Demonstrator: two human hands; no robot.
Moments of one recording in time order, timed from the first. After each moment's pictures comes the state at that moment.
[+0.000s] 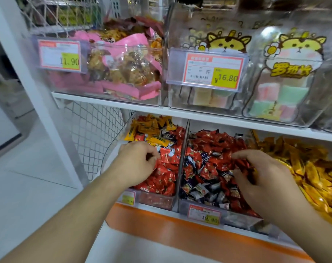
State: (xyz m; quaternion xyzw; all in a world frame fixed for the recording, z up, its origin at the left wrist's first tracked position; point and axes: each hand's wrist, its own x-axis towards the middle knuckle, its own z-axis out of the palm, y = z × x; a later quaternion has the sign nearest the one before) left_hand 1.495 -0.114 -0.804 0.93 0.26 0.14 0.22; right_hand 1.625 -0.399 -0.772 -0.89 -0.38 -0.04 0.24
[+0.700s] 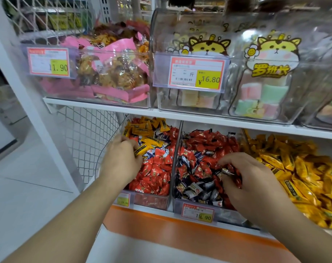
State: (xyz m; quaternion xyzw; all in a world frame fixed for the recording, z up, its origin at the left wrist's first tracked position) left_hand 1.498 -0.110 -0.810 0.90 0.37 0.19 0.15; right_hand 1.617 -0.401 -0.780 -0.88 -0.40 -0.02 0.25
